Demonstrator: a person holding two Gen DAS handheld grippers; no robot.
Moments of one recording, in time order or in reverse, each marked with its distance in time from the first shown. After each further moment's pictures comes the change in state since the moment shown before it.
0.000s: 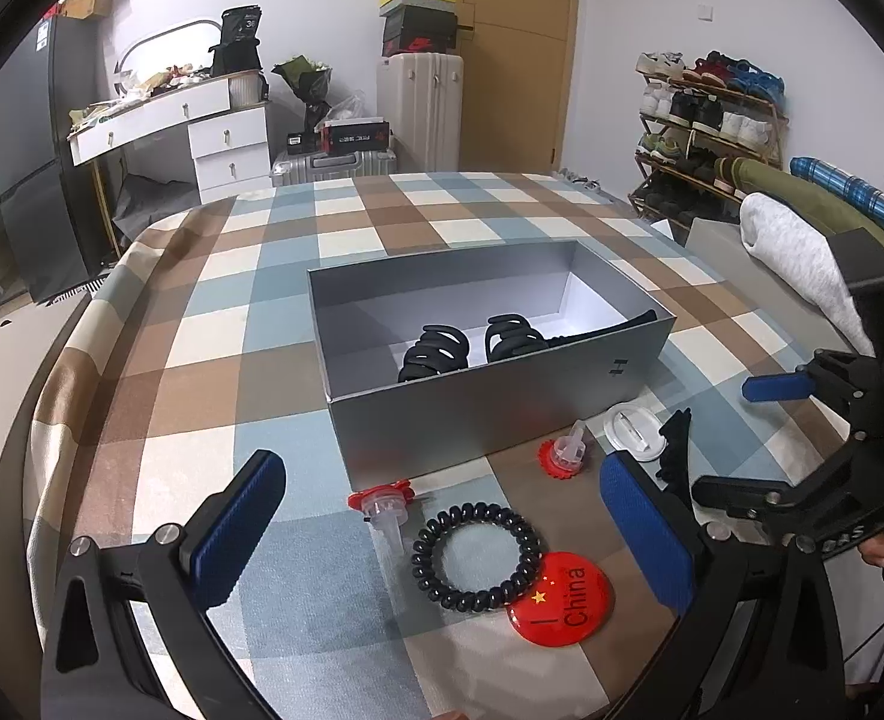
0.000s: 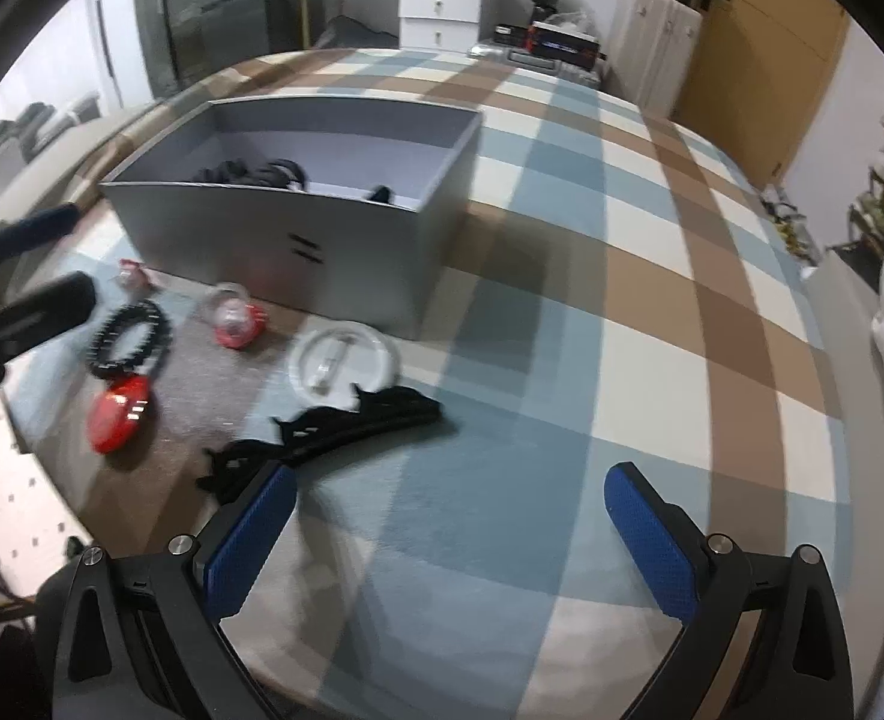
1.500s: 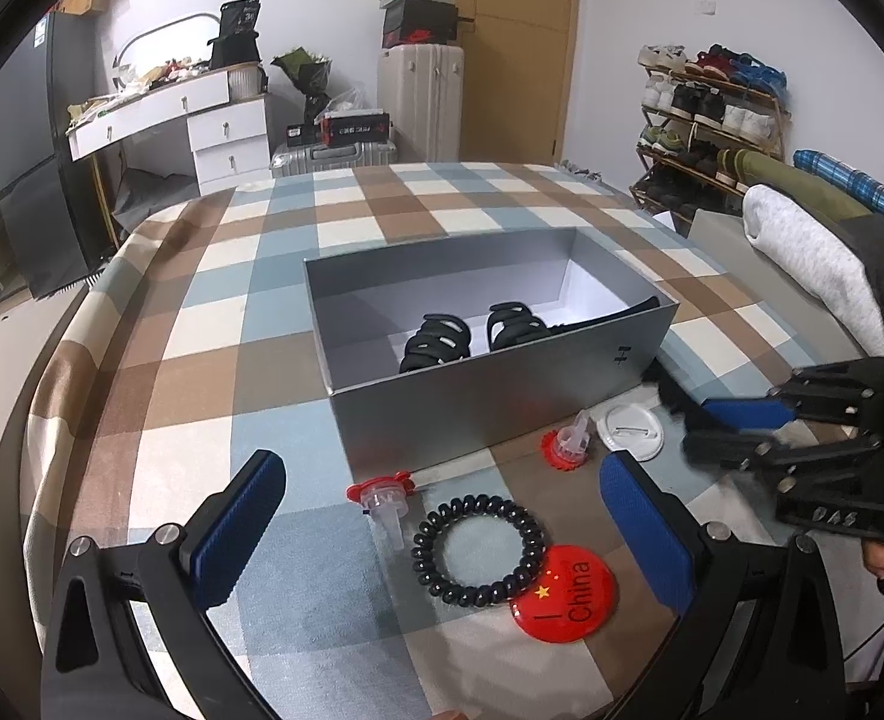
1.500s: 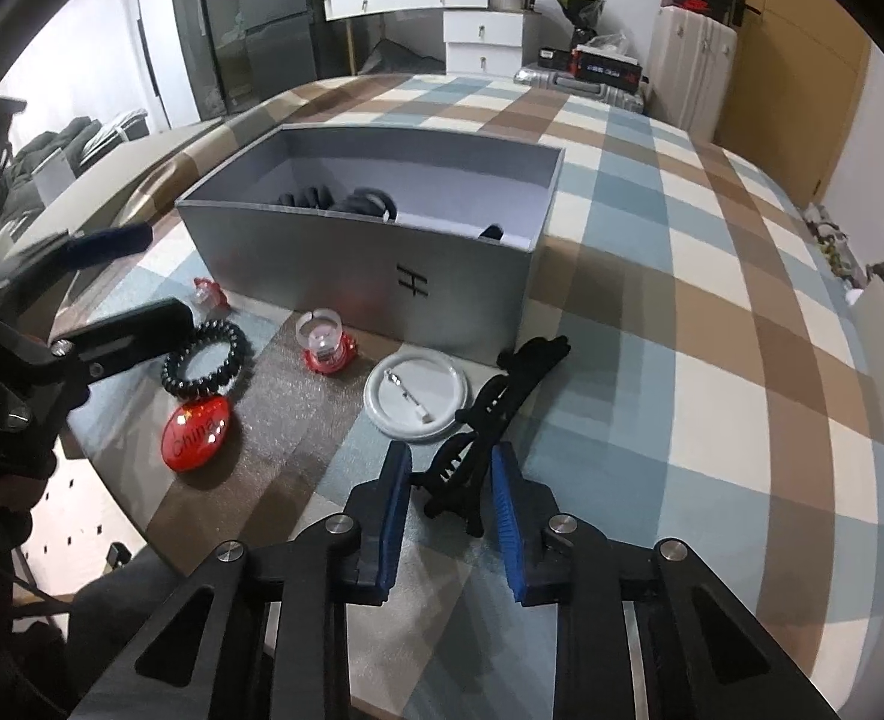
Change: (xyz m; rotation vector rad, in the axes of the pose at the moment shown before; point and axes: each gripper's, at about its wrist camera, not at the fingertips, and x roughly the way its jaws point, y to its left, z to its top) left arm 0.006 0.000 -0.002 -0.001 0.030 0.004; right arm -0.012 0.019 -0.001 -0.019 -0.073 0.067
